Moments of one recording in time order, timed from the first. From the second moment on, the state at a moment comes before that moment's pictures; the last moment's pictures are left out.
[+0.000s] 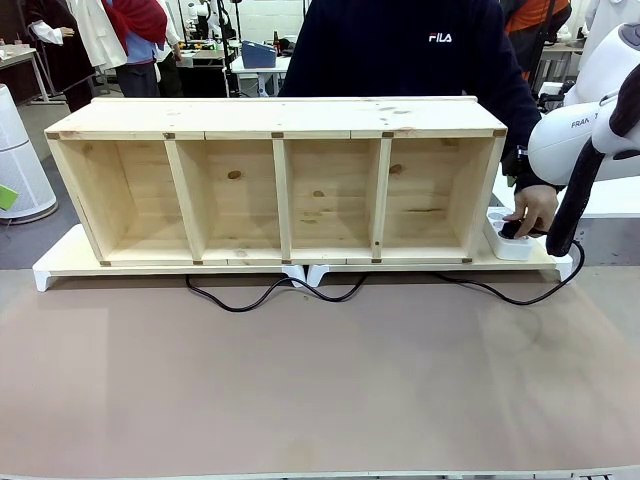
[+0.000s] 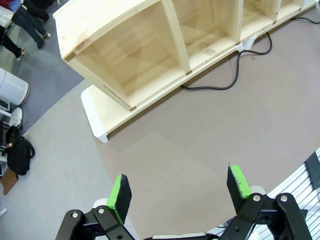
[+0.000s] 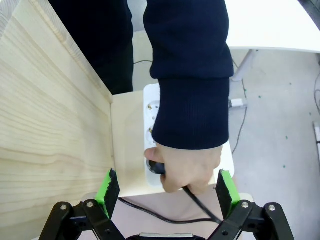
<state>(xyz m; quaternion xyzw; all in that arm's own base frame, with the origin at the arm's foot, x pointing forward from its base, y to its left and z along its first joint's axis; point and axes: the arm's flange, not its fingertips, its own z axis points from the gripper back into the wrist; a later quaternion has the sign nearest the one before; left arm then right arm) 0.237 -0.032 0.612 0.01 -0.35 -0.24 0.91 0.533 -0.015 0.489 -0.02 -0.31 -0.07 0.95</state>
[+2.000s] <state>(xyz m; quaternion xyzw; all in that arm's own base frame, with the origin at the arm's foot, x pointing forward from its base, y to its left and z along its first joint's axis) 0.237 -0.032 0.612 0.01 -0.35 -0.24 0.91 0.533 -0.015 0.489 -0.02 -0.31 -0.07 0.95</state>
